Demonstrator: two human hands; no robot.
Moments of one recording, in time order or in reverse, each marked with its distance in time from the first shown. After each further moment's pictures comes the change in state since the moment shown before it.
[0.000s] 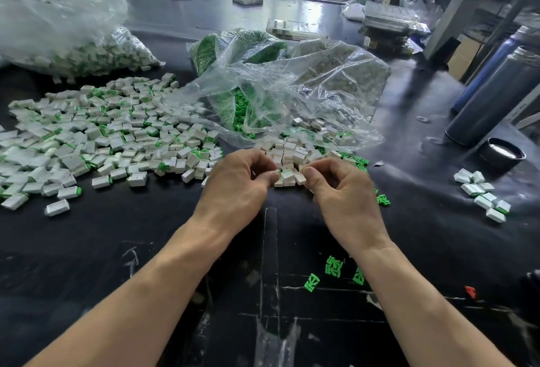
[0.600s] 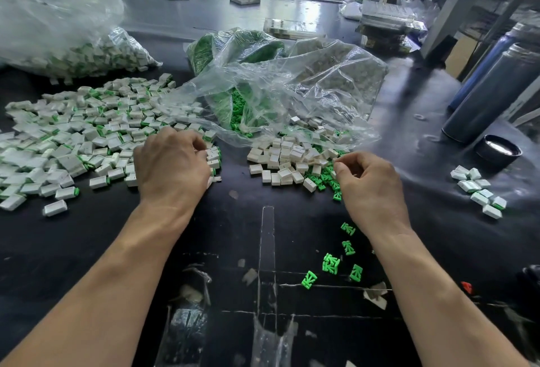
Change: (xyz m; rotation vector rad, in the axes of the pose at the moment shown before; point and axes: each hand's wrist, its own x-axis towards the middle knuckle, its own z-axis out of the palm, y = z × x) left_hand 0.024 -0.021 -0.050 0.602 0.345 -0.083; right_hand 0.014 0.002 -0.029 -0.338 0.166 0.143
